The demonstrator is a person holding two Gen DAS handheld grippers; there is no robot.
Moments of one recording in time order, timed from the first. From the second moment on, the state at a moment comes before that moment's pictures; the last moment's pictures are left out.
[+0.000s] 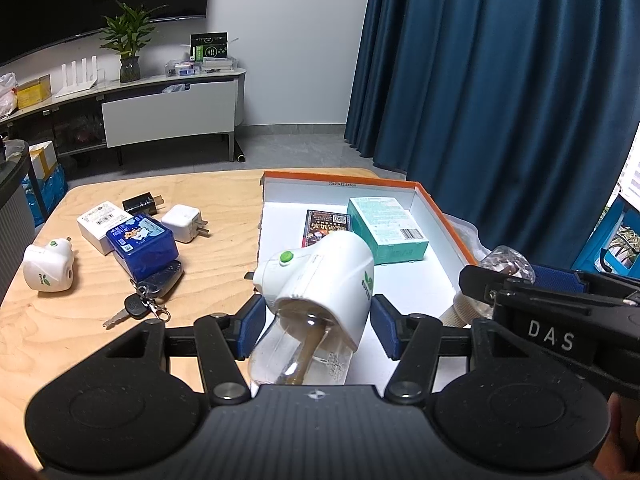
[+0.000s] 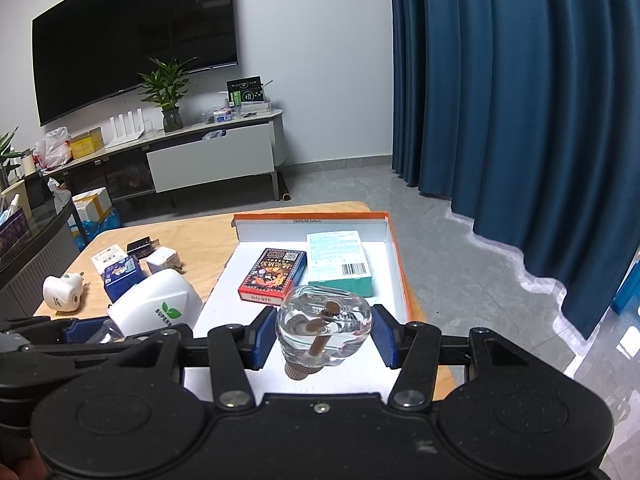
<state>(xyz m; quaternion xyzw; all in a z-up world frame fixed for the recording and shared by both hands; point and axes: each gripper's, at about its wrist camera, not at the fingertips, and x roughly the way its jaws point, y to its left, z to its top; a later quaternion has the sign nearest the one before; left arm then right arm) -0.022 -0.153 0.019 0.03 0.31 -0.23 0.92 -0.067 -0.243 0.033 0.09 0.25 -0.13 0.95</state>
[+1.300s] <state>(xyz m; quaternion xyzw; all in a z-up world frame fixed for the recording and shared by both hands) 0.024 -0.224 -0.015 0.09 0.35 -0.32 0.88 0.042 -0.308 0.031 0.05 0.38 -0.14 0.92</state>
